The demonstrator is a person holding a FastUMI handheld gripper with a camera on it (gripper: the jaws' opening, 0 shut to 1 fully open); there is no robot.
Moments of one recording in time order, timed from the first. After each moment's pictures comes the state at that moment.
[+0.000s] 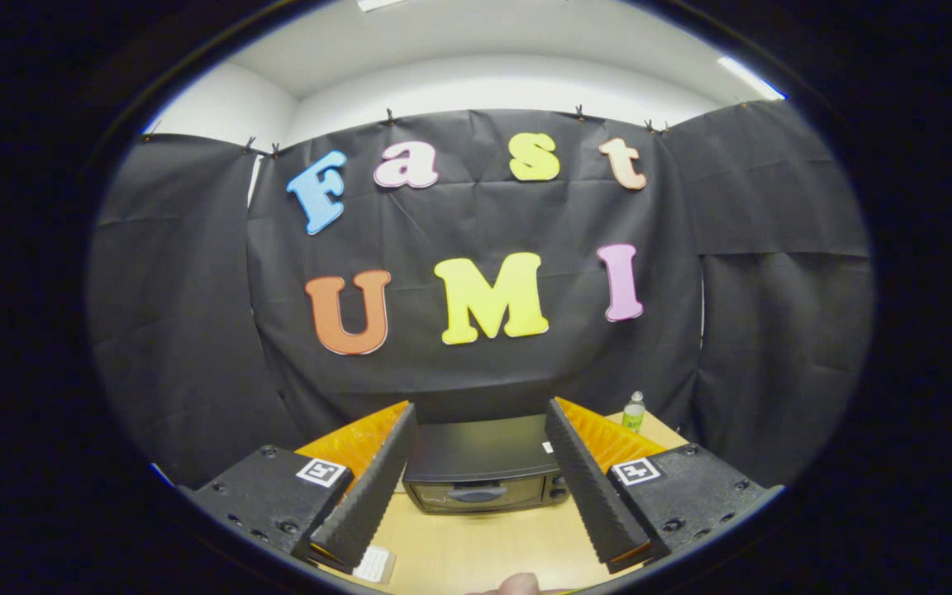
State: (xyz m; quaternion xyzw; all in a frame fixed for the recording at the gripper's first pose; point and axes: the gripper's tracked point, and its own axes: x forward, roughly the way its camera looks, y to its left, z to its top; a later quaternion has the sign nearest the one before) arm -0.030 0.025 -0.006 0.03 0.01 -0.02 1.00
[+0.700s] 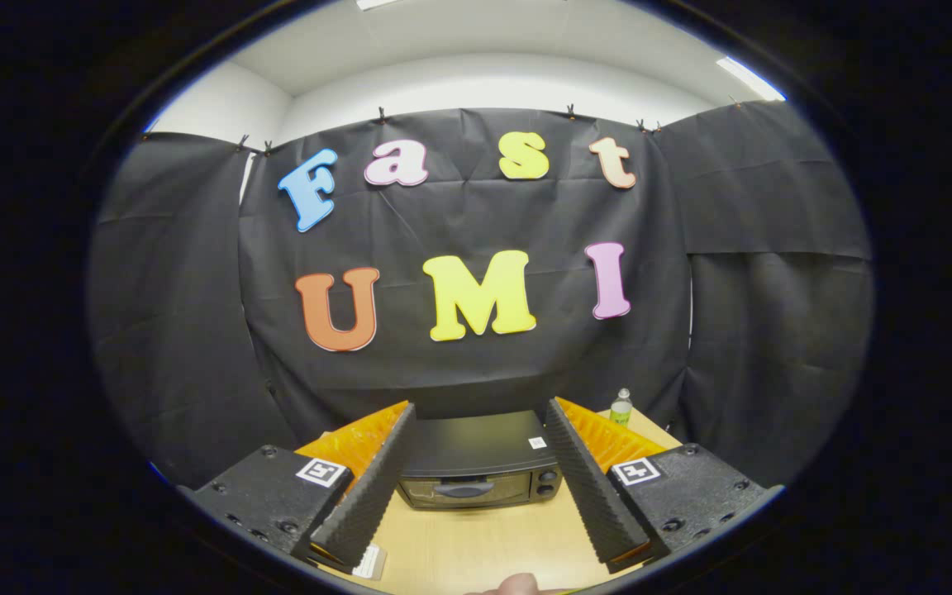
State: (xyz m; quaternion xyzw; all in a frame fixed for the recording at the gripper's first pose) arm -0.038 0.010 -0.007 0.03 0.02 -0.03 1.00
